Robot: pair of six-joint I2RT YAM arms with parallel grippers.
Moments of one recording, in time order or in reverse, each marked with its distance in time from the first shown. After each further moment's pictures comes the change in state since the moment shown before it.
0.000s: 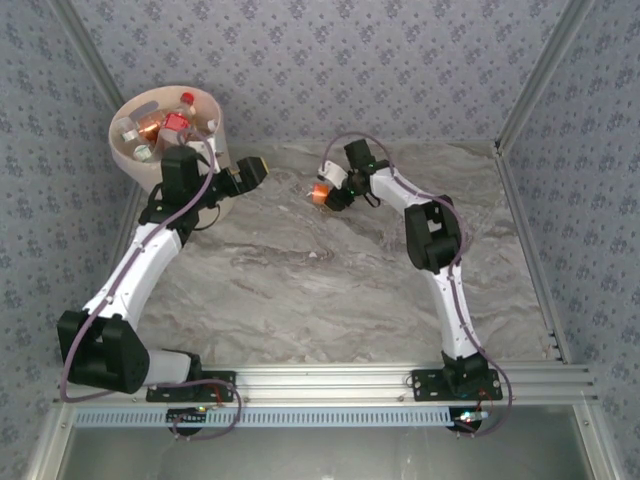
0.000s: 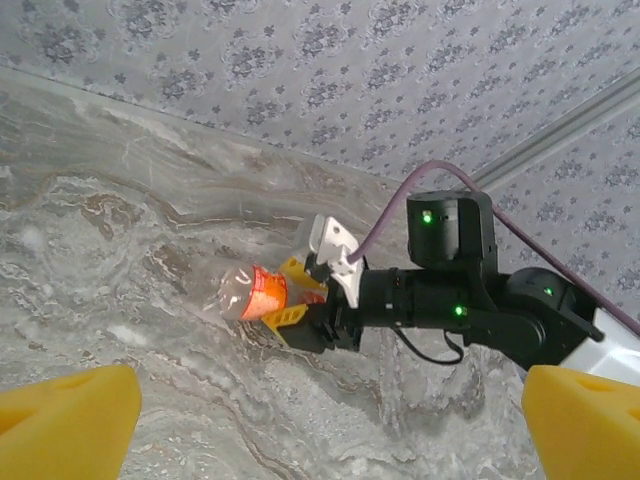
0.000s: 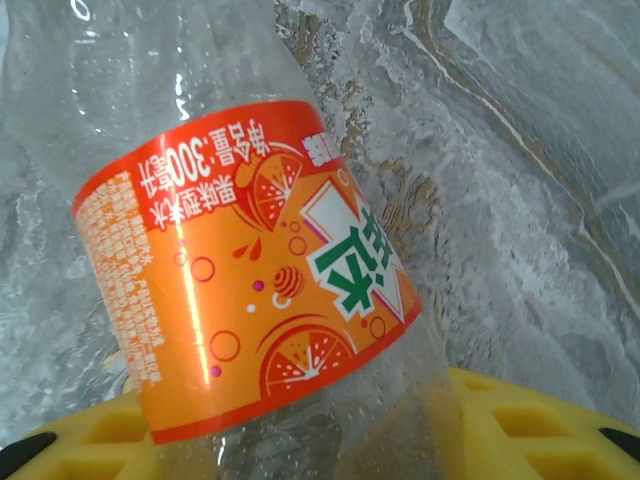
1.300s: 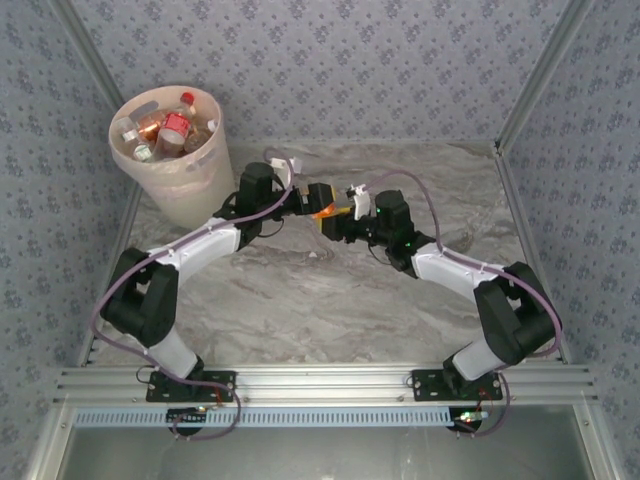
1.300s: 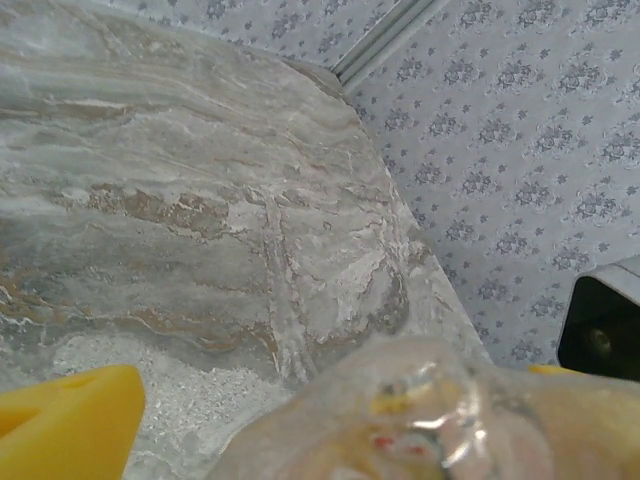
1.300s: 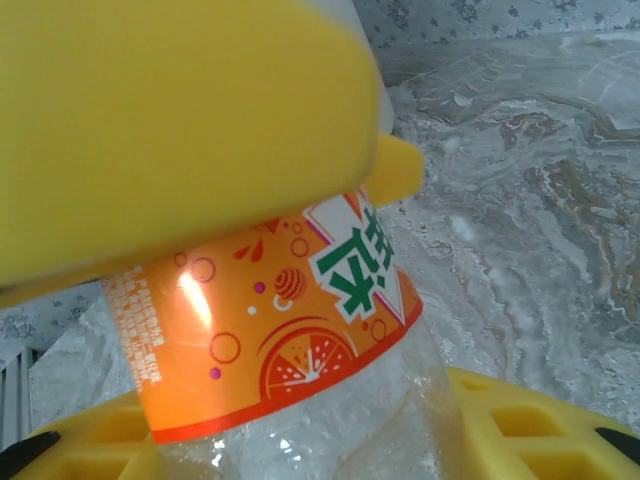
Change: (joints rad) left arm -0.312 0.318 -0.037 0.389 0.050 -0.080; right arm 0.147 -0.874 -1.102 0.888 -0.136 0.990
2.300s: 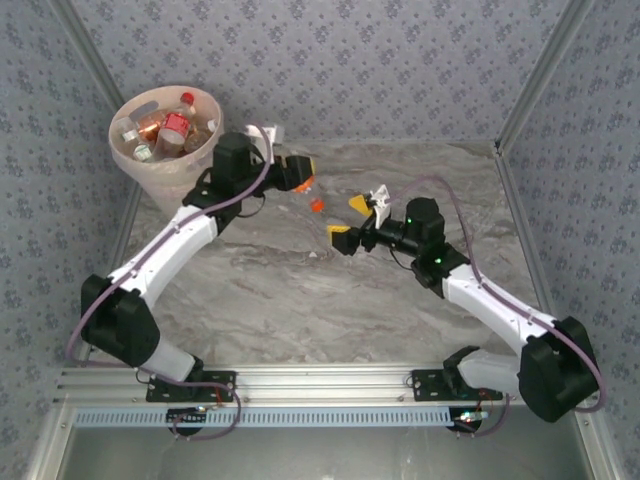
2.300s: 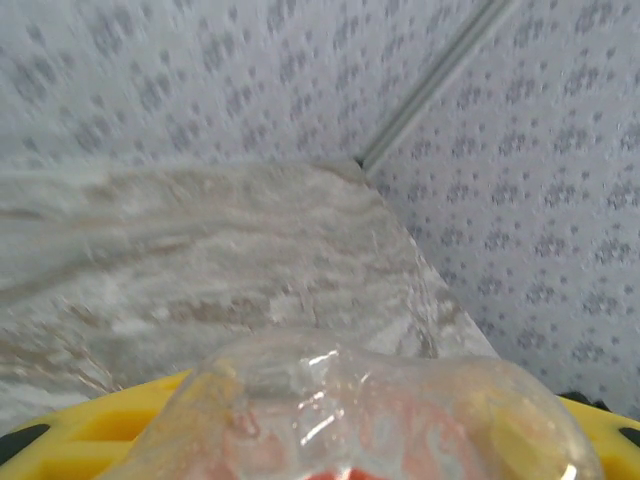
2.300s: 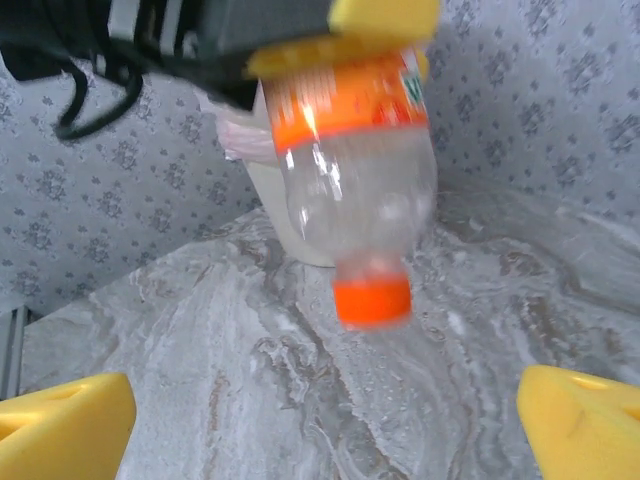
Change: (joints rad) left arm 0.076 -0.170 0.287 -0.397 -0.139 0.225; right arm -0.034 -0.356 -0.109 -0.077 -0.017 -0.281
